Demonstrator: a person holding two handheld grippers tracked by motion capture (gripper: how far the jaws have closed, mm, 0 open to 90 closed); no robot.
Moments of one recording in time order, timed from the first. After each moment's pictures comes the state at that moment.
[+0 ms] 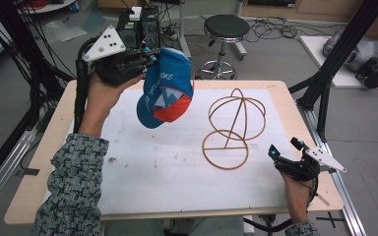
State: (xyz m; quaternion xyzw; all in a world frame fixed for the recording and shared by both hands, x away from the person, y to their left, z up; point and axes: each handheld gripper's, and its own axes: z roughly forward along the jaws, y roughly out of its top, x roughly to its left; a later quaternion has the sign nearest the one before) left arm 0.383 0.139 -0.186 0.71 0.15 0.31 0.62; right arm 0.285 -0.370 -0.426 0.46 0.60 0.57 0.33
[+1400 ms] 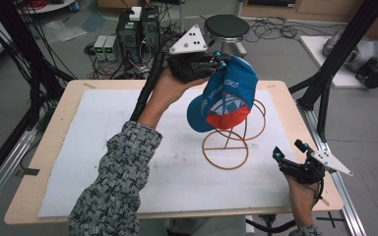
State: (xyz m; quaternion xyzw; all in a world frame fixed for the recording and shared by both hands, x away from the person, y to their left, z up) left arm 0.404 -0.001 -0.181 0.75 0.06 0.23 0.62; right arm 0.277 -0.379 -0.425 0.46 0.60 0.57 0.33
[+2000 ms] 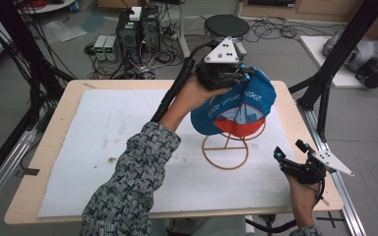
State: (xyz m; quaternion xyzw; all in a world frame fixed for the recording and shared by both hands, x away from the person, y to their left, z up) left arm 0.400 -0.059 -0.194 0.78 0.03 0.20 0.59; right arm 0.276 -0.382 -0.425 0.46 0.59 0.57 0.33
